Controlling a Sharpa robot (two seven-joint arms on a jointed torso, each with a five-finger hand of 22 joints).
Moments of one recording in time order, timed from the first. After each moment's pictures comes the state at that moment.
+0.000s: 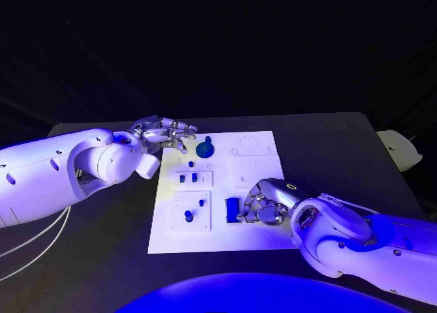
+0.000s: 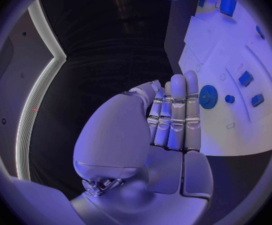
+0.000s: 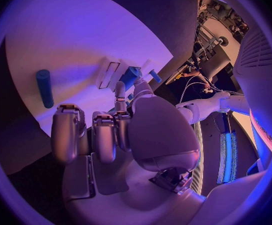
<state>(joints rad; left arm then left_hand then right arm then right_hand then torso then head) 1.18 -0.93 -0.01 1.56 -0.13 -0.24 0.01 1.46 -0.12 0.40 0.13 0.18 1.03 0.19 0.11 0.07 1.11 0.11 0.24 0.10 1.14 0.03 0.93 0.40 0.18 1.04 0.12 0.82 0.56 0.98 -0.90 -0.12 1.94 -1.56 -0.41 -0.56 1.29 -0.03 -0.12 0.22 0.28 1.13 0.03 0.31 0.52 1.47 -0.03 1.49 1.31 1.47 -0.09 1.56 1.31 0.05 1.46 0.02 1.36 1.31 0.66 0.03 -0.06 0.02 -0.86</state>
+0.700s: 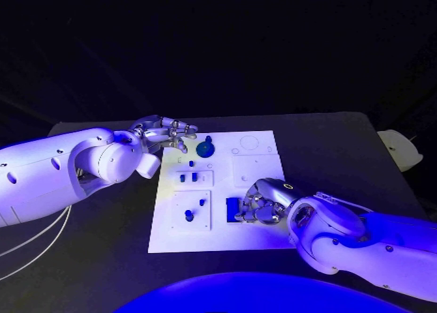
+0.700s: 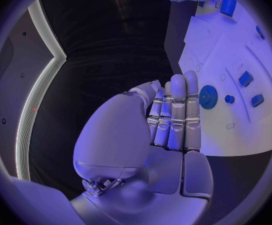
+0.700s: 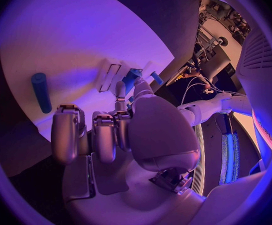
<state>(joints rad) 1.18 -0.93 -0.01 1.56 -0.13 -0.24 0.01 1.46 -0.12 0.40 0.13 0.18 1.03 0.19 0.11 0.07 1.11 0.11 0.24 0.10 1.14 0.03 0.93 0.40 0.18 1.04 0.12 0.82 0.56 0.98 -0.87 -0.12 1.91 -1.55 -0.40 -0.56 1.29 -0.03 -0.12 0.22 0.27 1.13 0.03 0.31 0.52 1.47 -0.03 1.49 1.31 1.47 -0.09 1.56 1.31 0.05 1.46 0.02 1.36 1.31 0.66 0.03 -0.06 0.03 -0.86</state>
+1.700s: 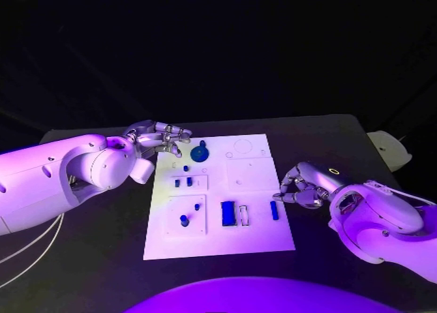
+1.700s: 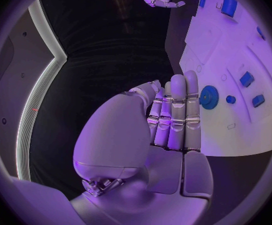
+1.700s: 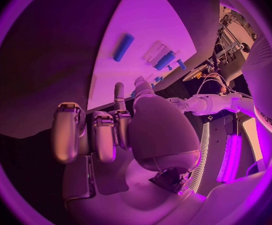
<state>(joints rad) 1.18 -0.93 -0.01 1.56 -0.13 -0.24 0.01 1.46 -0.12 0.41 0.13 0.18 1.03 0.19 0.11 0.07 1.11 0.11 0.24 0.10 1.14 0.03 0.93 0.40 0.18 1.04 0.12 0.82 0.56 1.05 -1.12 -0.12 1.97 -1.62 -0.44 -0.56 1.28 -0.03 -0.11 0.24 0.27 1.10 0.05 0.29 0.51 1.47 -0.03 1.46 1.31 1.47 -0.09 1.56 1.31 0.05 1.47 0.02 1.33 1.31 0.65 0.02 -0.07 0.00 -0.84</state>
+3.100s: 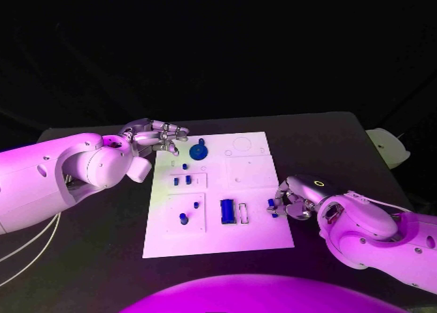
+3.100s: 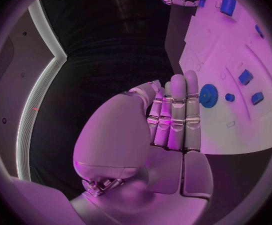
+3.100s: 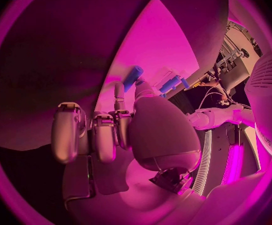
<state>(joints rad) 1.18 -0.94 -0.01 1.56 -0.13 -0.24 0.01 1.46 -0.12 0.41 0.13 0.18 1.03 0.19 0.11 0.07 1.11 0.11 0.24 0.10 1.14 0.03 0.93 0.40 0.18 1.04 0.12 0.82 0.56 0.96 -1.05 -0.12 1.89 -1.66 -0.40 -0.57 1.28 -0.04 -0.10 0.27 0.27 1.11 0.04 0.28 0.51 1.47 -0.03 1.46 1.31 1.47 -0.09 1.56 1.31 0.05 1.47 0.02 1.33 1.31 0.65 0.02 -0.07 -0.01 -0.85</state>
